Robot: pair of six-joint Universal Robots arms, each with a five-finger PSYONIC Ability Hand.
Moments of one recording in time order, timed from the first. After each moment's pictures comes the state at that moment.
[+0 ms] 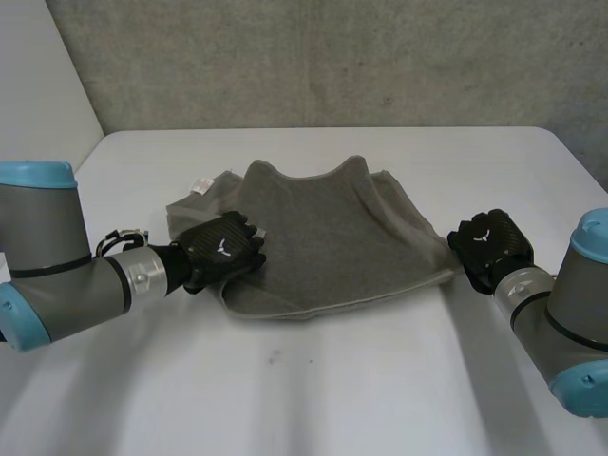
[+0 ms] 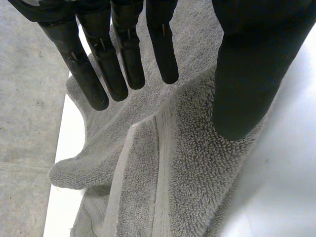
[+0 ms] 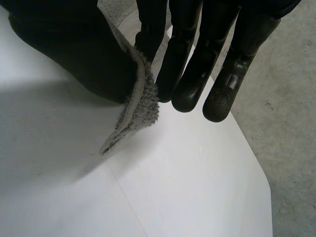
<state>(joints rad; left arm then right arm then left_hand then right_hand) 4.48 -2.16 -1.41 3.00 -0.85 4.46 1.83 -1.15 1.75 -0.32 1.49 2.37 0.61 0.61 0.61 0.61 0.43 0.97 1.18 1.19 1.19 1.00</state>
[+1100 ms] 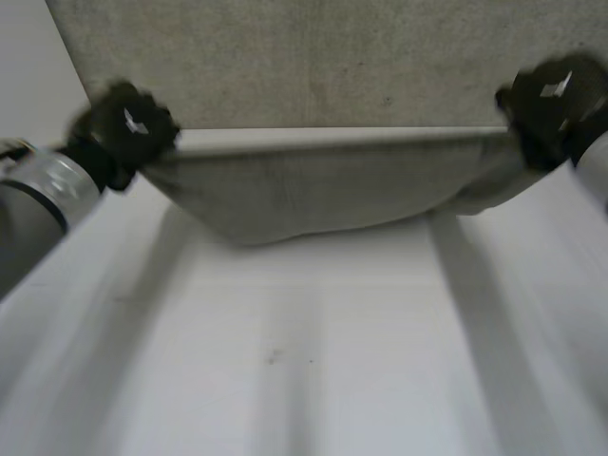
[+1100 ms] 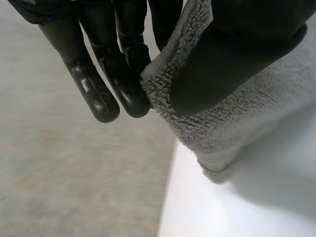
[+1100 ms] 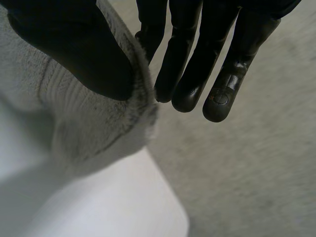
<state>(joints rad) 4.47 -1.73 -1.45 3.15 -1.27 4.11 1.84 -1.48 1.38 0.15 1.48 2.46 1.18 1.21 1.21 1.22 1.03 0.97 1.18 1.19 1.19 1.00</state>
